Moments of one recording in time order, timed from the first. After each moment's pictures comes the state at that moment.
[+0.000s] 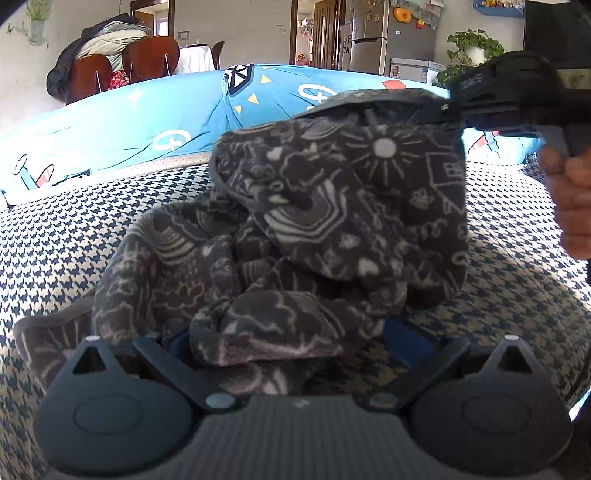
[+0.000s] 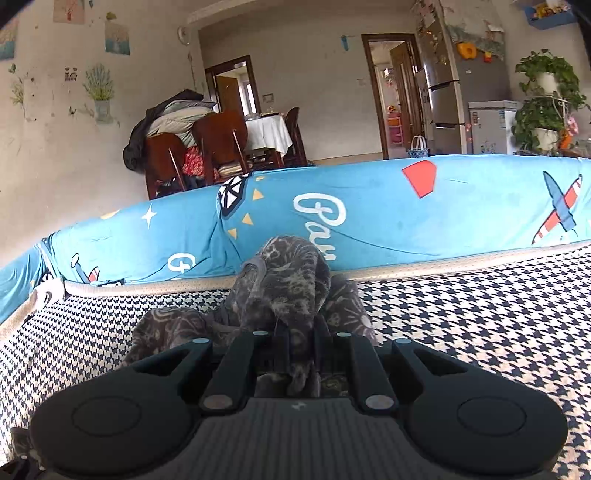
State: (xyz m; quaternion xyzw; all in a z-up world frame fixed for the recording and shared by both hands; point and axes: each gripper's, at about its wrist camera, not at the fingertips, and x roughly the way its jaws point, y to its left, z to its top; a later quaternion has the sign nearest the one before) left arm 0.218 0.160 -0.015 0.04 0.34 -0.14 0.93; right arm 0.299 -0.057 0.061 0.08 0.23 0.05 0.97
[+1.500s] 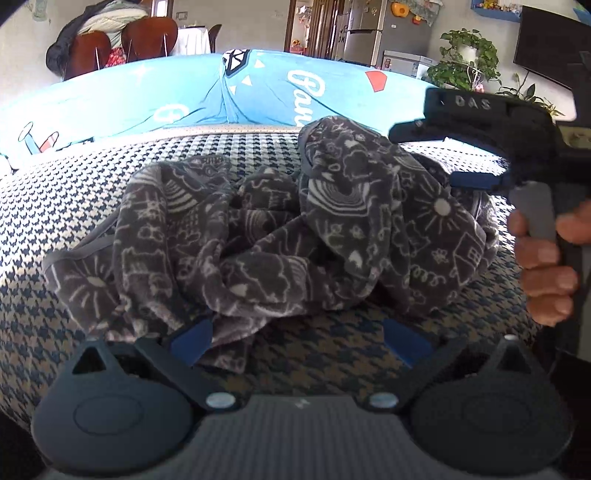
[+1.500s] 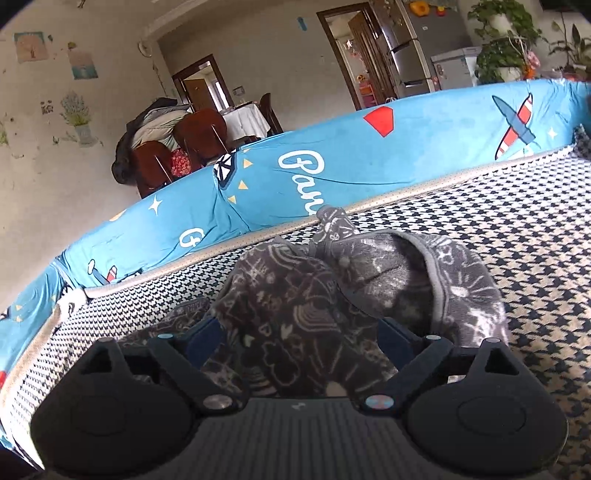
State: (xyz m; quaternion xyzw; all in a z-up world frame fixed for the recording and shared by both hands) left arm 0.149 0.166 -0.012 0.00 0.38 -0.16 0.91; right arm 0.223 -0.057 0.028 0.18 0.27 0.04 0.95
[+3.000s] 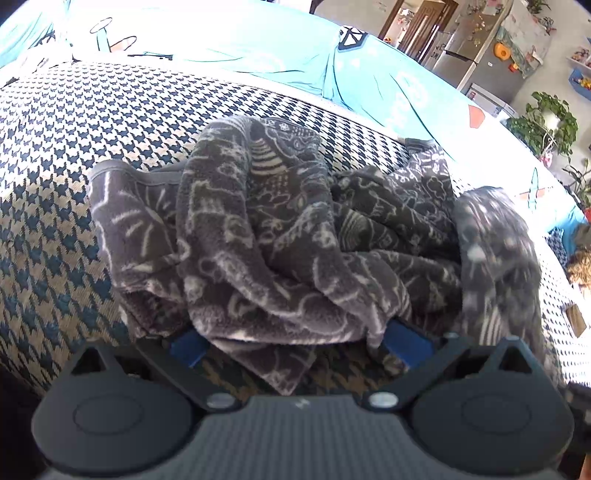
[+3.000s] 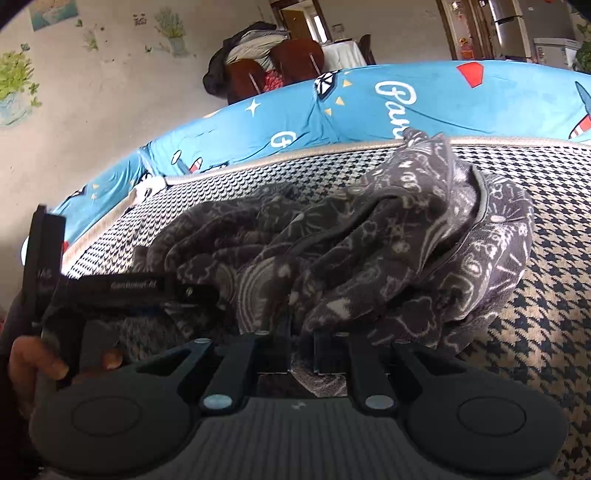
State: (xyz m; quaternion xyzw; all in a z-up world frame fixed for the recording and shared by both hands) left arm 0.192 0.251 -0.025 -0.16 0.42 -0.08 0.89; right arm 0.139 -0.041 0.006 0.08 0.35 0.21 0.91
